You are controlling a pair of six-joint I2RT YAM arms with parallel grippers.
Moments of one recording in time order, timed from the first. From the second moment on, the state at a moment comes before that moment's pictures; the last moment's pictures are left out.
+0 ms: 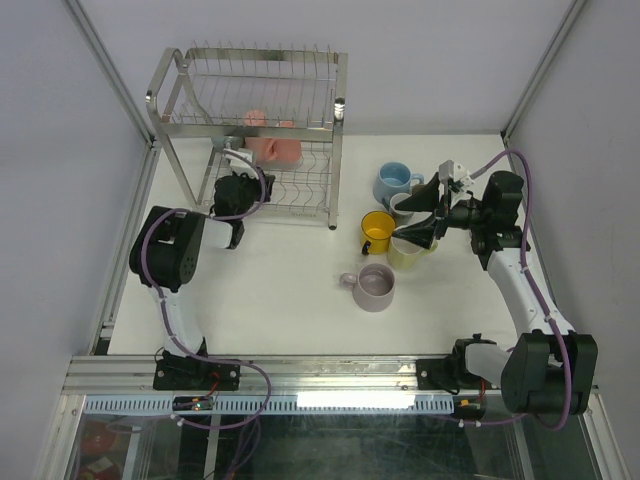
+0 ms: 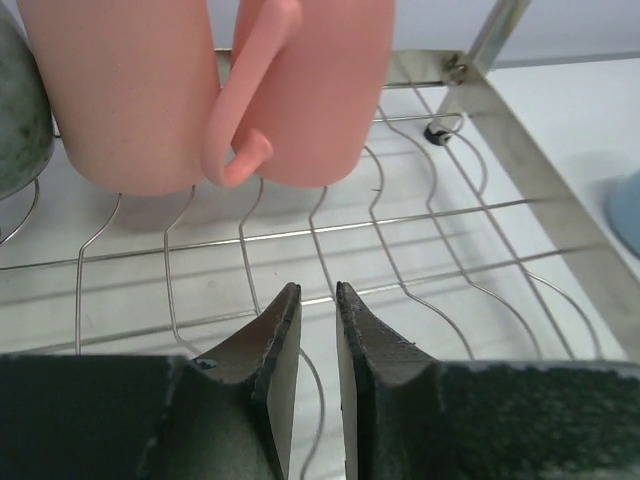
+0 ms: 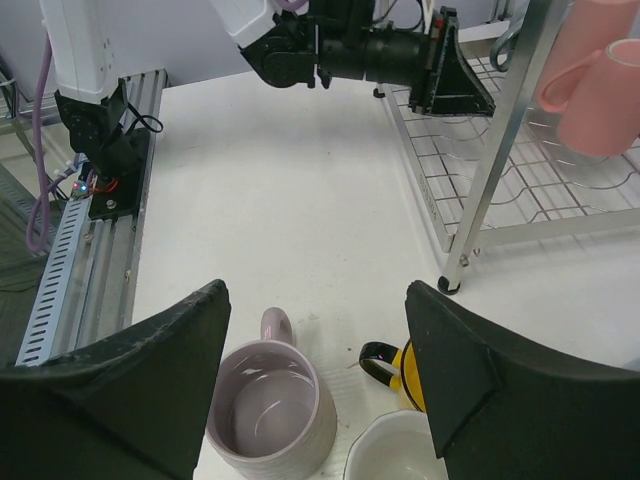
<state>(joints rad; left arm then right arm) -0.23 1.99 0.92 0.97 0.15 -0.17 -0.01 1.14 0.80 0.13 -1.41 -0.13</state>
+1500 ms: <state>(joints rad) -0.23 0.66 0.10 0.85 0.34 -0.67 0.06 1.17 1.00 -0.54 -1.23 -0.78</state>
